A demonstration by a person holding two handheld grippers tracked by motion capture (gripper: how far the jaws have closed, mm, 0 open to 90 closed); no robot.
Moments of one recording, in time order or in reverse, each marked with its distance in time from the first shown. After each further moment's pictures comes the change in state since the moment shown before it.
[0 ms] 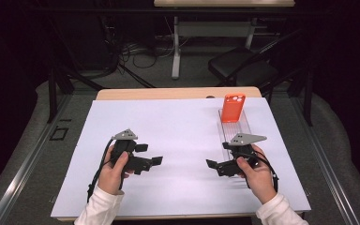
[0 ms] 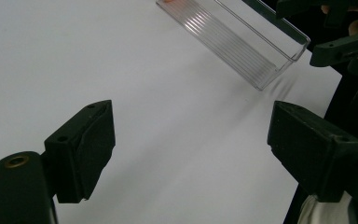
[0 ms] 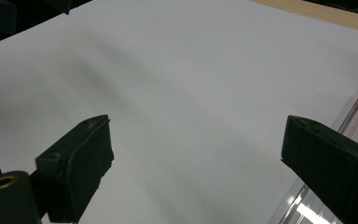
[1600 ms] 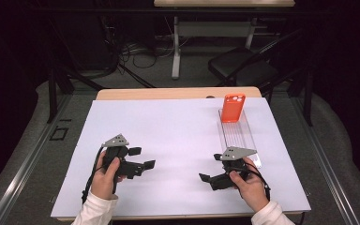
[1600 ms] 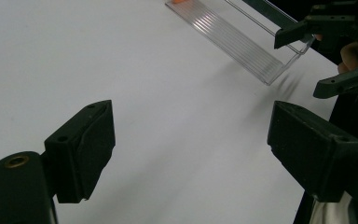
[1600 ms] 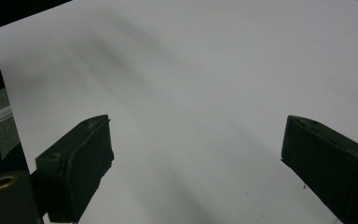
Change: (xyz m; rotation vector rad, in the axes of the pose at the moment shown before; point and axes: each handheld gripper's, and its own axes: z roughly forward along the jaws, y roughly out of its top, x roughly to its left) left arm 0.013 -0.021 -0.013 -0.046 0.012 0.008; right arm 0.021 -0.029 0.018 0.006 0.078 -0.050
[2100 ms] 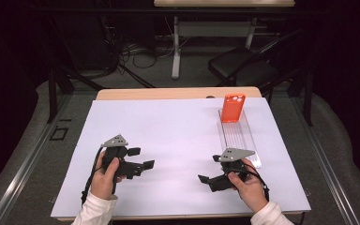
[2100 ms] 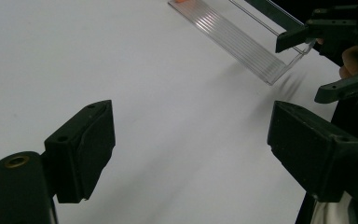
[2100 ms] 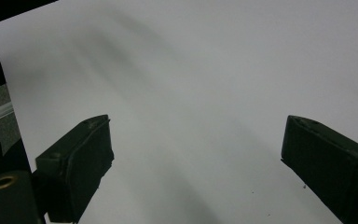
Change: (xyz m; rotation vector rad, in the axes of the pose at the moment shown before) left arm 0.002 -0.002 0.000 -0.001 0.005 -0.008; right arm 0.002 -0.002 0.003 0.013 0.006 -0.006
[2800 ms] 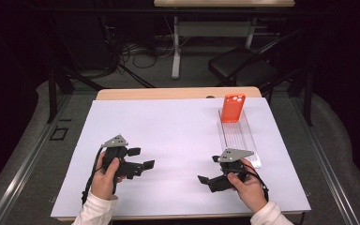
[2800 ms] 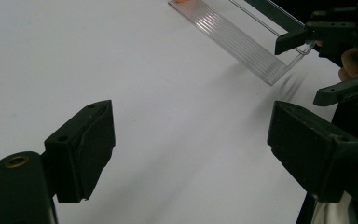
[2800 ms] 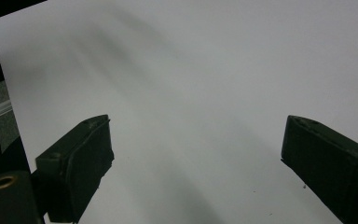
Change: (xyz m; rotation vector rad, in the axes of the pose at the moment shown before) left arm 0.000 -0.001 0.001 0.001 0.000 -0.002; right arm 0.001 -0.001 0.002 0.005 0.002 -0.002
